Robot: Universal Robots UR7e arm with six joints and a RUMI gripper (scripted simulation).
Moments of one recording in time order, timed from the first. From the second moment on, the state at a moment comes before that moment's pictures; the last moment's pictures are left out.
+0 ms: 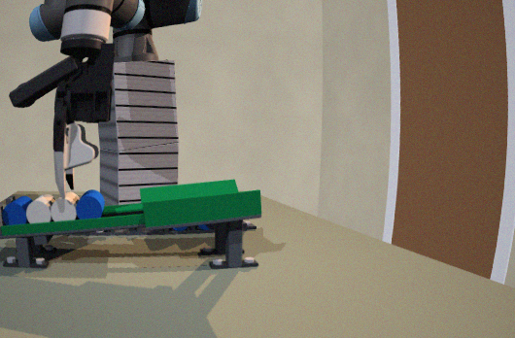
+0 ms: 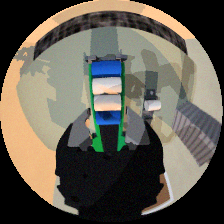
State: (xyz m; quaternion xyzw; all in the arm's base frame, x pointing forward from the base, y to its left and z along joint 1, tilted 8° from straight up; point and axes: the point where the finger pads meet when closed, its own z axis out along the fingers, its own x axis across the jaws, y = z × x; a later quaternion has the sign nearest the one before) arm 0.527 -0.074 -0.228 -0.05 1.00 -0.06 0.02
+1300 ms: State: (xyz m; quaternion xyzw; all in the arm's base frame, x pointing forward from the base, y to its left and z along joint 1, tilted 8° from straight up) arm 0.529 -0.077 -0.255 -0.05 1.00 -0.06 0.03
